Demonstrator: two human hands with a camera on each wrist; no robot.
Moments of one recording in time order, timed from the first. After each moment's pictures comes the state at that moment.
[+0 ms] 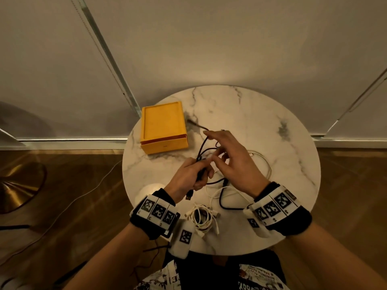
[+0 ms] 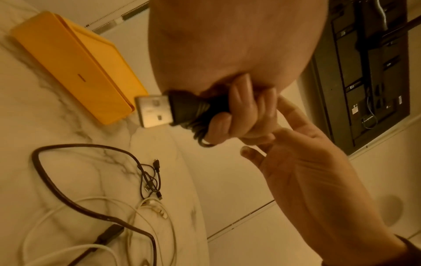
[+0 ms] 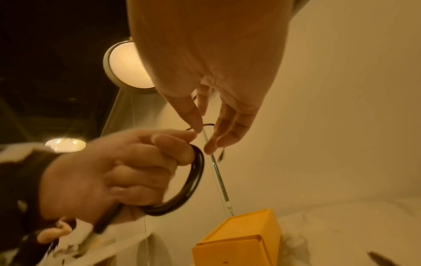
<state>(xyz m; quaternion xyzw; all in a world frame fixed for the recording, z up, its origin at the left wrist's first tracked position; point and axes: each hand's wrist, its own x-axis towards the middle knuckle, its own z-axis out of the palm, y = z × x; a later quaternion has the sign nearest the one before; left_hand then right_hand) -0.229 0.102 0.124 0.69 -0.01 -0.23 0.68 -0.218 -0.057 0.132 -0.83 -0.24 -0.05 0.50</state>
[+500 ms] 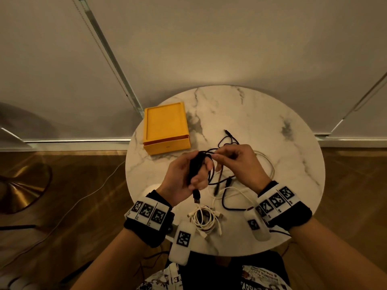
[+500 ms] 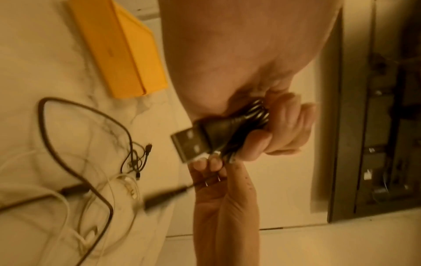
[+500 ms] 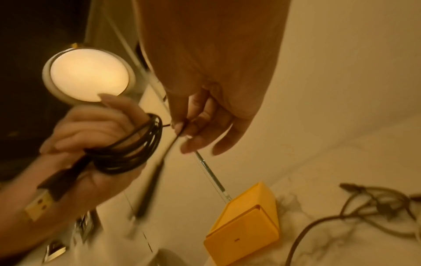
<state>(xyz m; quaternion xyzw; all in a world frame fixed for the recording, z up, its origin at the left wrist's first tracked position) -0.234 0.114 0.141 0.46 -0.03 -0.30 0.83 -0.209 -0.060 0.119 -0.75 -0.13 0.02 0.65</state>
